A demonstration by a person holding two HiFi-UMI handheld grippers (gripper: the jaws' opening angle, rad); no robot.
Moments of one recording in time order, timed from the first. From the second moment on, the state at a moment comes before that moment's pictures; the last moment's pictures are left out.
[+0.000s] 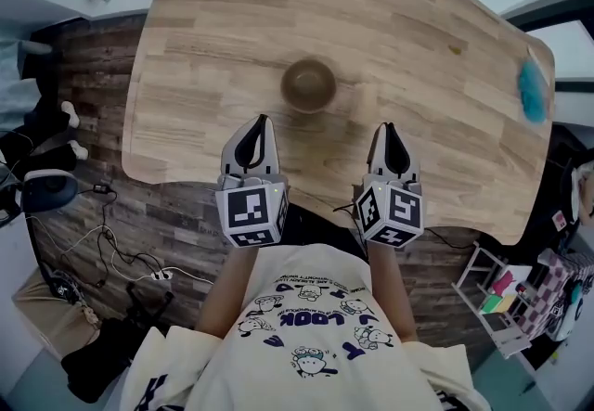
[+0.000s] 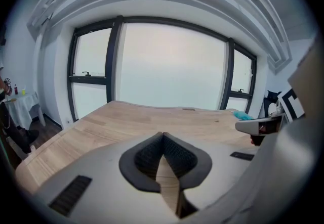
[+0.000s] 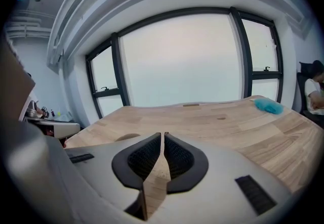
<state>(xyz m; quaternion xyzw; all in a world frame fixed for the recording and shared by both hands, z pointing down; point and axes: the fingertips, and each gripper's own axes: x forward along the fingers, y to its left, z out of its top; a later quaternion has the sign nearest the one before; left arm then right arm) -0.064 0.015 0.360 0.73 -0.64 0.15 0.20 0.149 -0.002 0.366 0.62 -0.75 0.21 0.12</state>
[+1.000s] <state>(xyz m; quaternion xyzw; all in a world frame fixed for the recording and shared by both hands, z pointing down) -0.074 -0.045 0.418 0.75 -0.58 0.19 0.26 0.138 -0.041 0.434 0.63 -0.70 0.27 0.18</state>
